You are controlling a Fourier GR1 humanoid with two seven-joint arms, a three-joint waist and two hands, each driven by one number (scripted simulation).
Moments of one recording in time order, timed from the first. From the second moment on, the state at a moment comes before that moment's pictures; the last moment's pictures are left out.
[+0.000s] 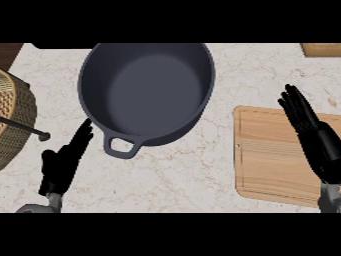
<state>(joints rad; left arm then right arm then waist) -0.02 0.28 -0.18 -1.37 0.12 0.09 0.02 -0.08 -0.36 0.10 -1.67 -0.19 0.01 -0.04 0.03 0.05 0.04</state>
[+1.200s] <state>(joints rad) 0.01 0.43 -0.02 -1.49 0.05 0.17 0.10 -0.08 -0.87 -0.20 -1.08 0.08 0.23 -0.56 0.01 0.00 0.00</state>
